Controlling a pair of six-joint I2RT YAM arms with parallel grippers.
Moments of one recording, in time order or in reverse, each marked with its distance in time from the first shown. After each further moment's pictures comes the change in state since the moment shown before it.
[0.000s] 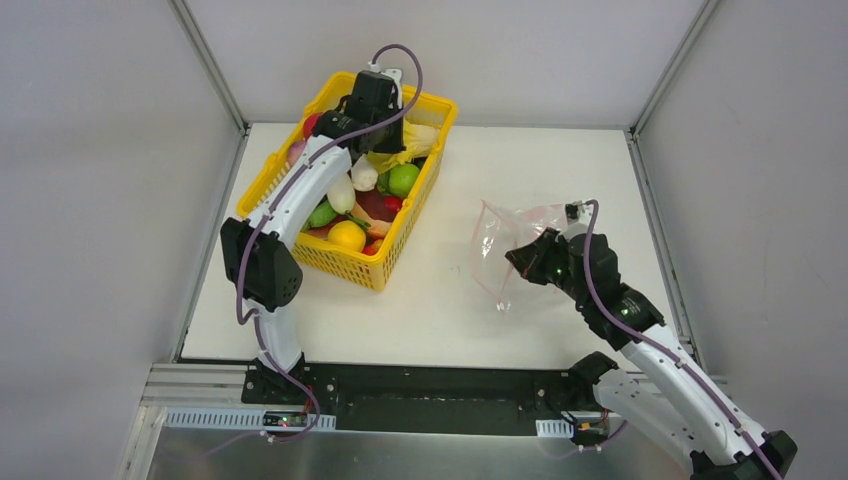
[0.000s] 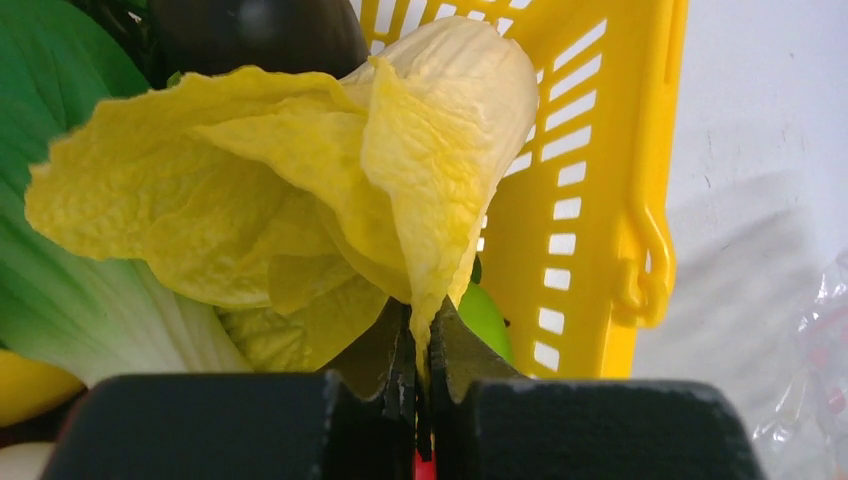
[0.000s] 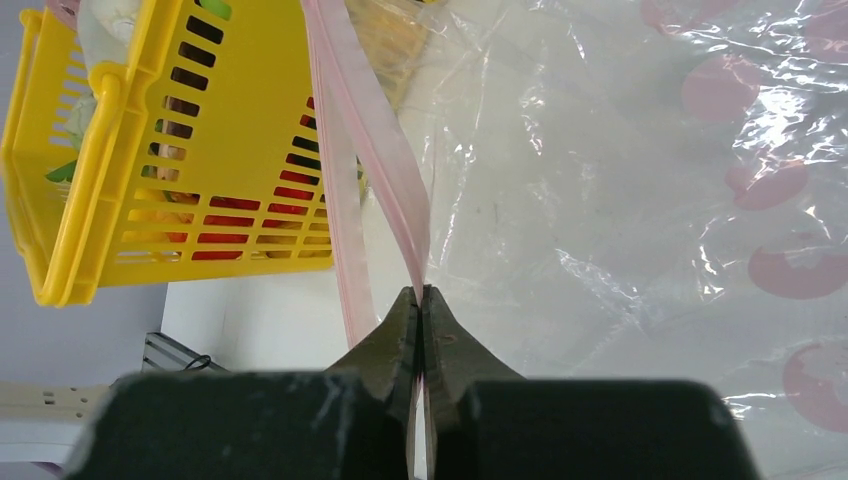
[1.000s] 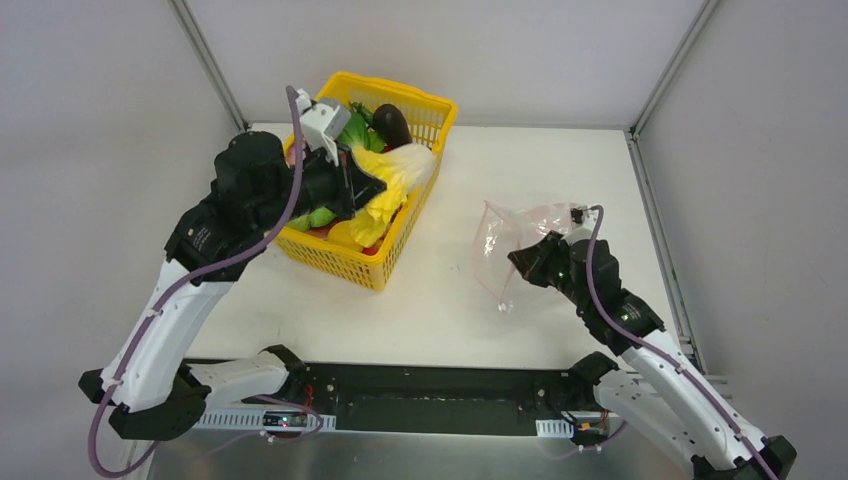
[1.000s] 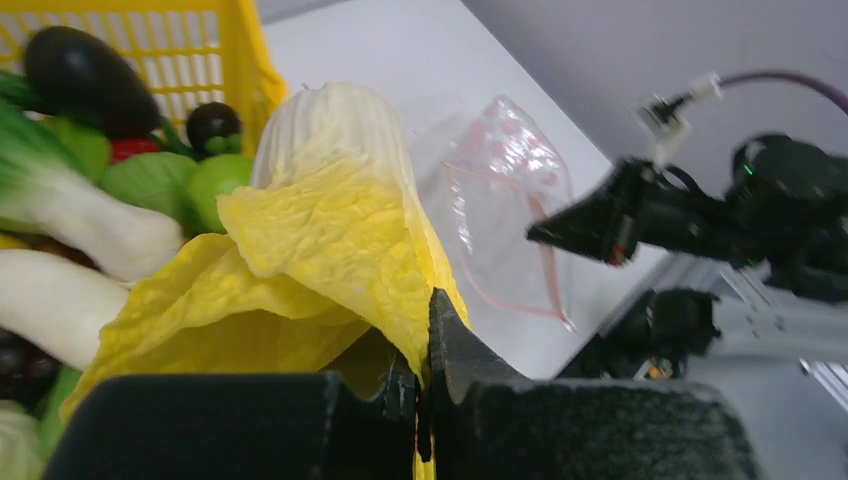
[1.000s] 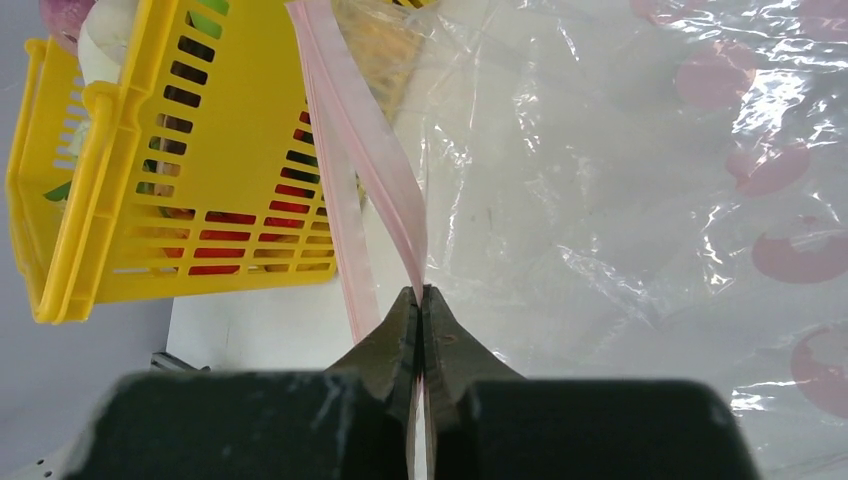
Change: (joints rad) left arm -0.143 -0.789 -0.305 -0.061 0.214 0.017; right arm 0.000 -0.037 -0.044 0.025 0.034 0.035
